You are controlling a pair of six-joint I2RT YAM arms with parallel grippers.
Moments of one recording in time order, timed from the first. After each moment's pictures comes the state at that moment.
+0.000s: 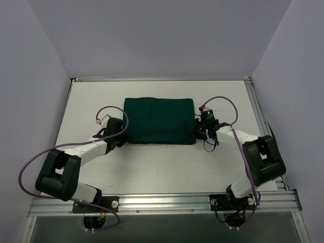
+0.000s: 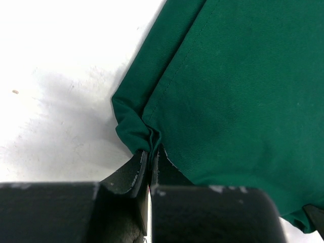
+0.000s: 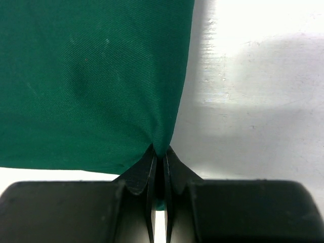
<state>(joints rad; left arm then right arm) -0.36 1.44 0.66 -0.09 -0.19 -1.02 0.34 1.56 0.77 -0.14 -0.06 0.45</state>
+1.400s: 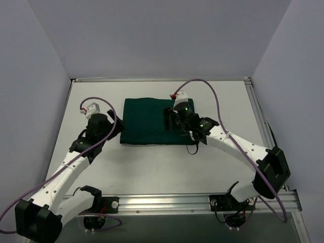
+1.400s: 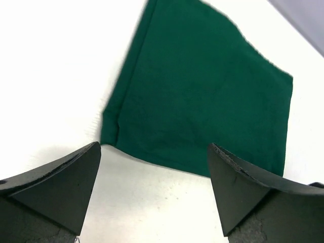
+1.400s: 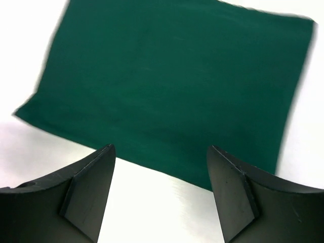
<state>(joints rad) -0.37 1.00 0.76 -0.36 -0.27 -0.83 0.72 1.42 1.08 -0.27 0.27 0.34</state>
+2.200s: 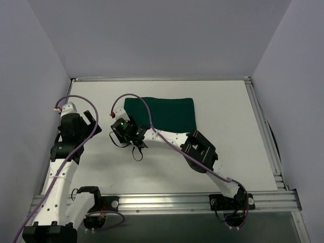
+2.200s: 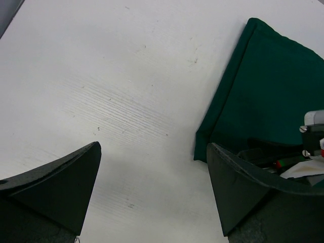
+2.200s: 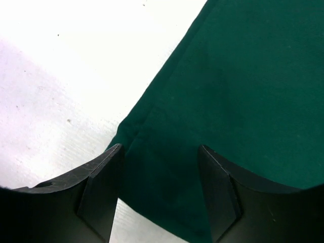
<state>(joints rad) -0.01 0.86 0.86 -0.59 -0.22 -0.46 1.08 2.26 1.77 -0.22 0.44 0.26</state>
